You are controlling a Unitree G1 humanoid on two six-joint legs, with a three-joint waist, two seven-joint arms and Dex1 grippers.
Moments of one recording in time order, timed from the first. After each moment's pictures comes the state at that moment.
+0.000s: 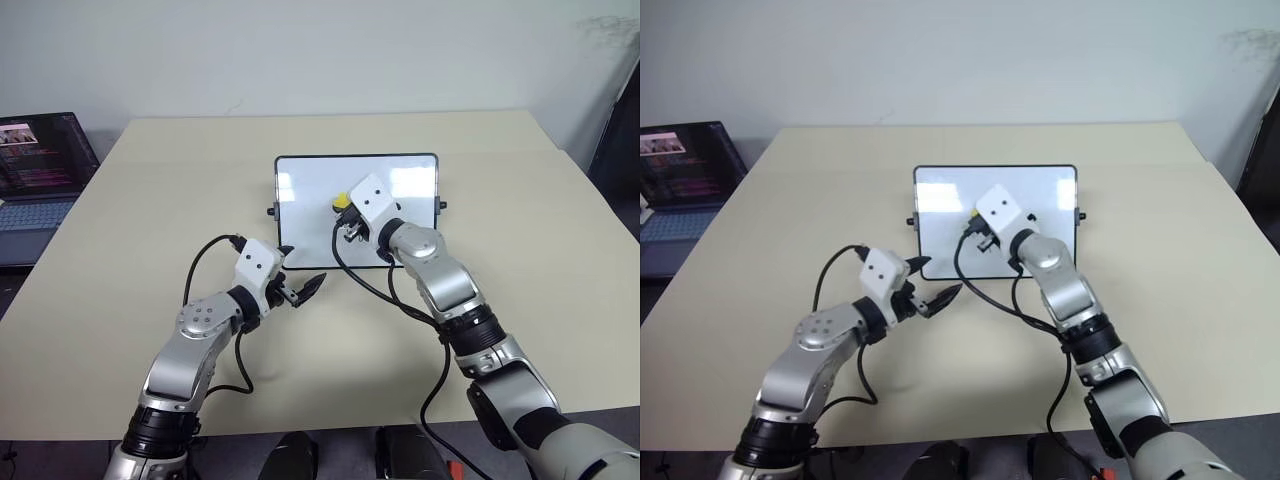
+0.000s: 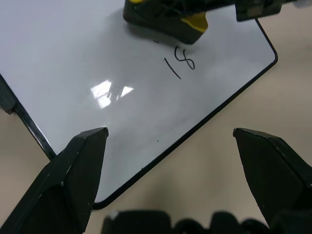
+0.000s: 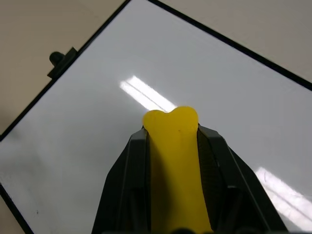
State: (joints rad) left arm -0.20 0.43 -0.06 -0.24 -0.22 0.41 -0.56; right arm -0.77 -0.11 0.28 0.21 -0.10 0.41 0.34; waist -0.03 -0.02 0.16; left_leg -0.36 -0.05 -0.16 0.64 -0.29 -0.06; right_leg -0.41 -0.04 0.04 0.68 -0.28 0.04
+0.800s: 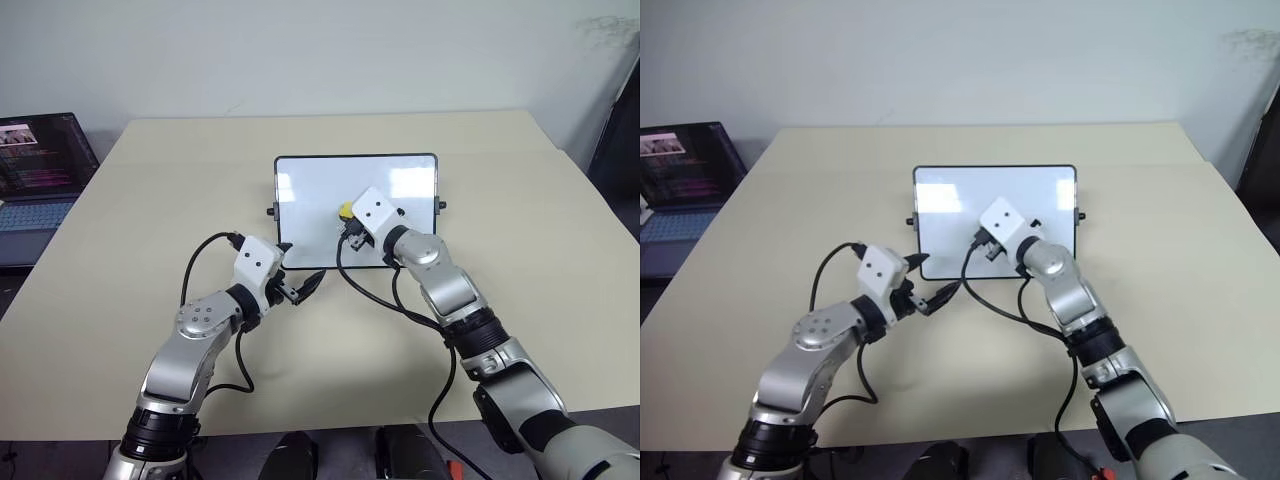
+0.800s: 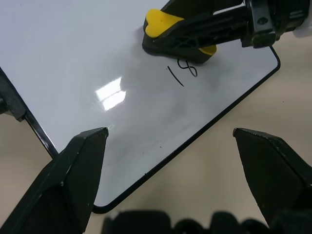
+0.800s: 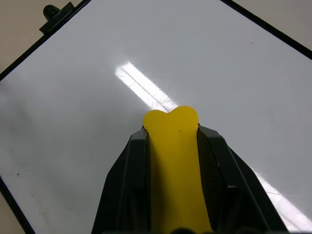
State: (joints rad) left arm -0.20 0.43 -0.05 -0.29 -0.23 0.45 -0.53; right arm -0.74 -0.15 0.30 0.28 -0.17 0.32 0.37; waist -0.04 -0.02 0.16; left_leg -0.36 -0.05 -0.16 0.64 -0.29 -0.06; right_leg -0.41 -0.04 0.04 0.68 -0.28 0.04
